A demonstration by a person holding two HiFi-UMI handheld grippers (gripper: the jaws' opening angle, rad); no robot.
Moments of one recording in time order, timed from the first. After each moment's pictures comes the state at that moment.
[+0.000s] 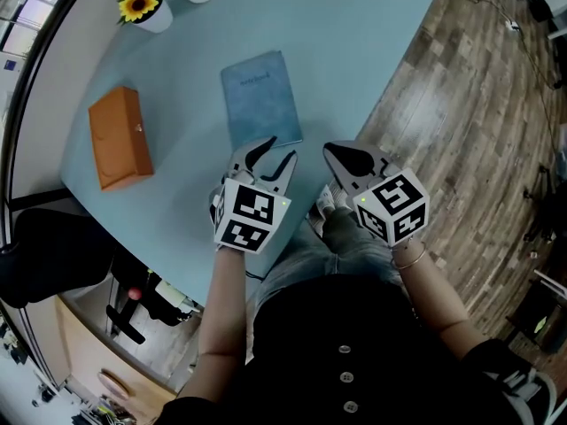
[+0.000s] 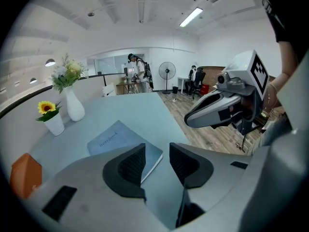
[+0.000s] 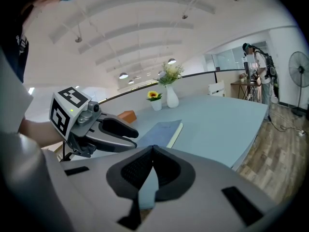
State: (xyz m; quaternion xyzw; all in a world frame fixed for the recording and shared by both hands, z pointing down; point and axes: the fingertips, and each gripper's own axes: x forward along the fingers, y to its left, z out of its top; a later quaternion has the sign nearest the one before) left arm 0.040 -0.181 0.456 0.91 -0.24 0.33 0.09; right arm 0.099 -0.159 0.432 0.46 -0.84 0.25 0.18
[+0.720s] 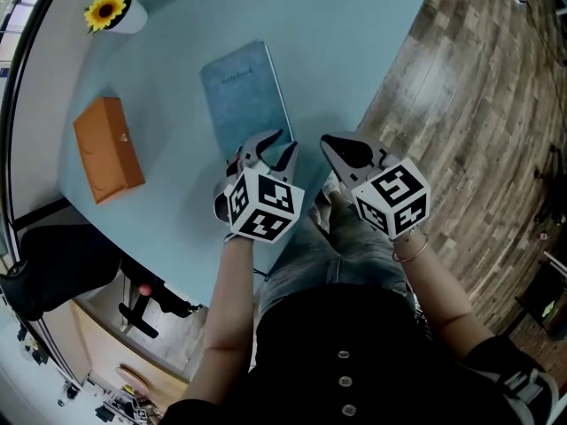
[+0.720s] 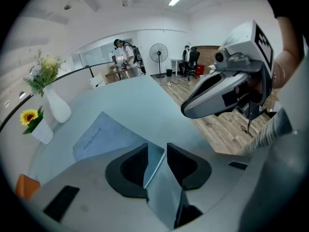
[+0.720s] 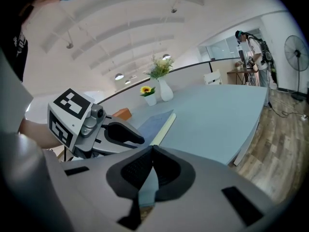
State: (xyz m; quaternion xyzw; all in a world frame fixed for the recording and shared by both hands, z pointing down) left arm 0.076 -0.193 0.513 0.88 -0.20 0.44 0.05; right arm 0.123 -0.175 0.473 0.45 -0.83 0.29 0.17
